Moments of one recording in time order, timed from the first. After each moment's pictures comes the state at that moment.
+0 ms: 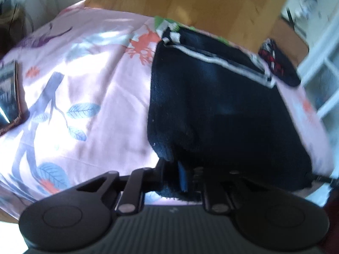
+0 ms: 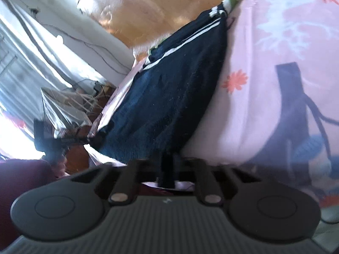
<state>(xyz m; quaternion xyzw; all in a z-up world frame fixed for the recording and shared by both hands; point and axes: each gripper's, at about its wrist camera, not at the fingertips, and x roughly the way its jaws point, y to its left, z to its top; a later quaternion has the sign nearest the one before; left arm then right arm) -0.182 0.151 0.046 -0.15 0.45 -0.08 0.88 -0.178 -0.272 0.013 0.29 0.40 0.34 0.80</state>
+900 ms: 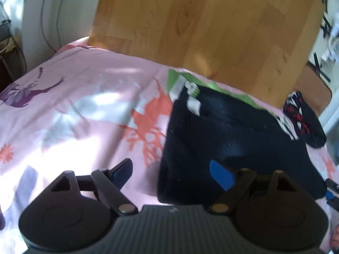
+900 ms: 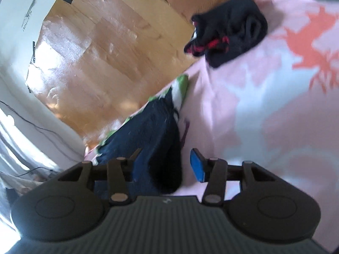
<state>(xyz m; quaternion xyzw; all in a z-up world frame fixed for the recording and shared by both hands) -0.054 0.145 0.046 -0.15 0.37 -0.02 0.92 -0.073 -0.292 0.023 0.36 0.29 0.15 0.87</state>
